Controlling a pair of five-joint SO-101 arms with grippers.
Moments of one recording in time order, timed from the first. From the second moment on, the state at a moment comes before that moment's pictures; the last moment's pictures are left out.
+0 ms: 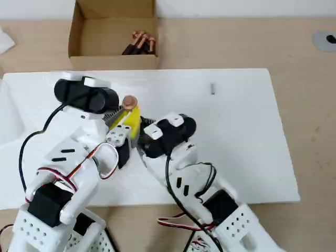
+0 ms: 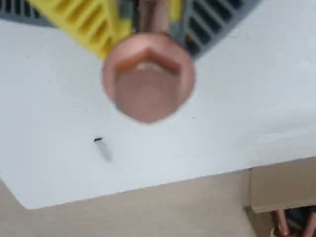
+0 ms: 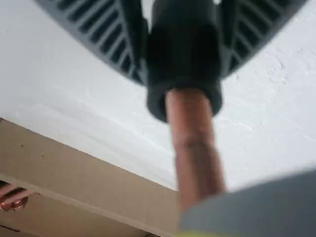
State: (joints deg) left arm 25.1 -70.9 44.6 54.5 2.2; right arm -43.3 -82.3 81.3 23.6 -10.2
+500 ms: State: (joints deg) left arm 25.1 -70.9 44.0 59.5 6.3; right arm -43.3 -82.2 81.5 23.7 -10.2
